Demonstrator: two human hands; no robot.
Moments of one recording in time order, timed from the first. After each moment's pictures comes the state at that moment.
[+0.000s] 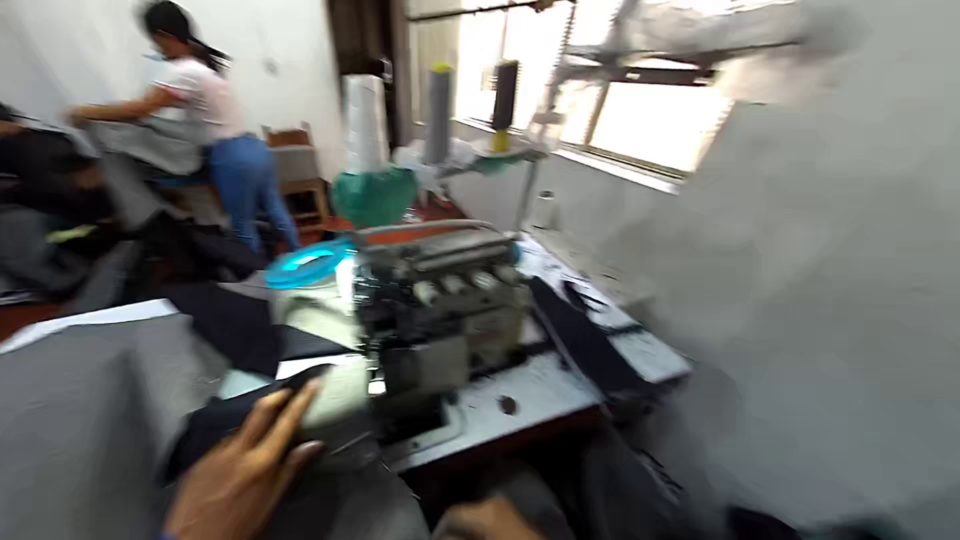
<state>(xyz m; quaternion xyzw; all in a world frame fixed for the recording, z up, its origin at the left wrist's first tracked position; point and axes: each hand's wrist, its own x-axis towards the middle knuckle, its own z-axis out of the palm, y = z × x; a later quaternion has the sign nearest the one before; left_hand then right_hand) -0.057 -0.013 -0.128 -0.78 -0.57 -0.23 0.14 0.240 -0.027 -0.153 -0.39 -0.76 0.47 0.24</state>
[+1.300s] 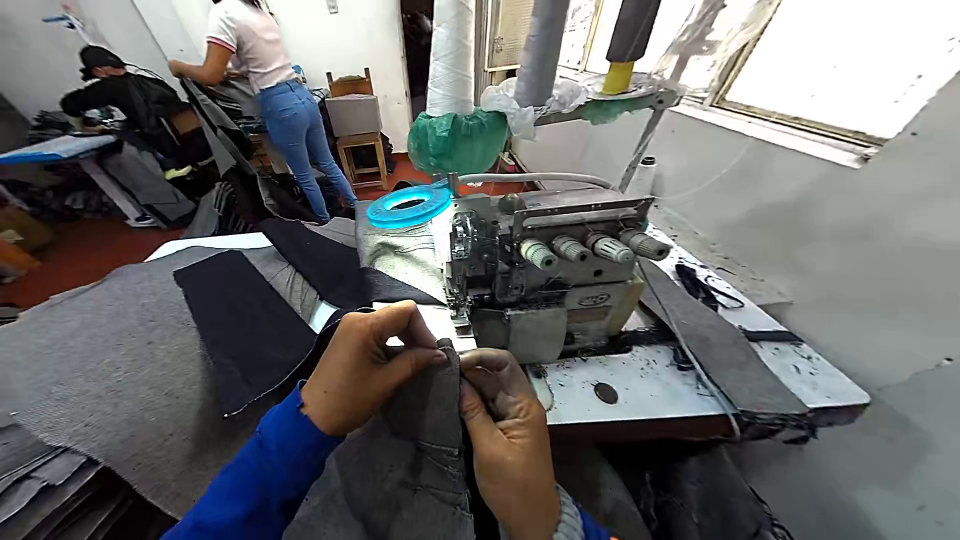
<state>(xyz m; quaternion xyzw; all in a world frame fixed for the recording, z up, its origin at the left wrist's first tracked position) -0.041 0.014 -0.079 -0.78 -0.40 -0.46 -0.16 0.122 0.006 -0.124 -0.24 -0.56 0.43 0.67</state>
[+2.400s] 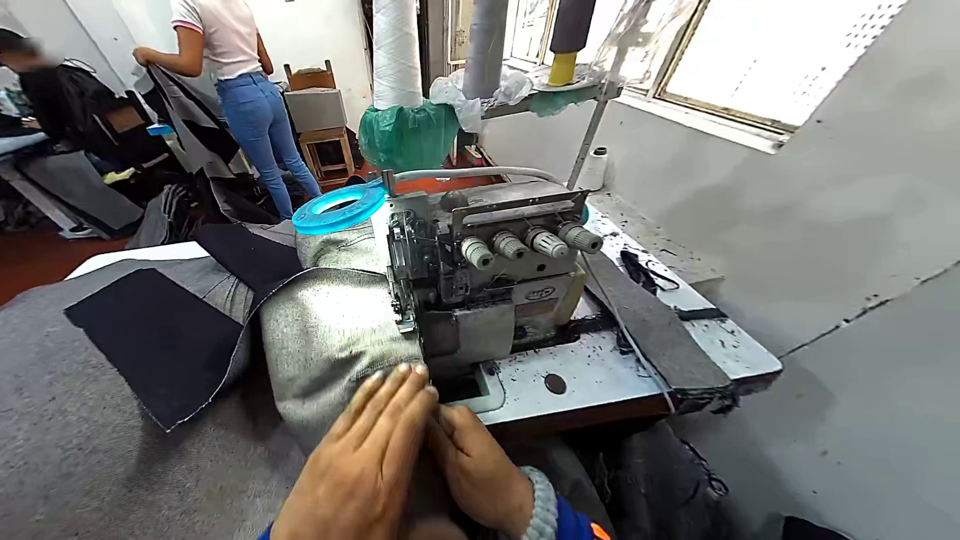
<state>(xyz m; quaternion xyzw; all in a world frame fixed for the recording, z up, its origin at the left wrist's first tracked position) 0.016 -0.030 -0.097 -0.85 -0.45 -0.24 0.09 0.174 0.024 -0.155 -0.25 -0.72 0.49 0.42</state>
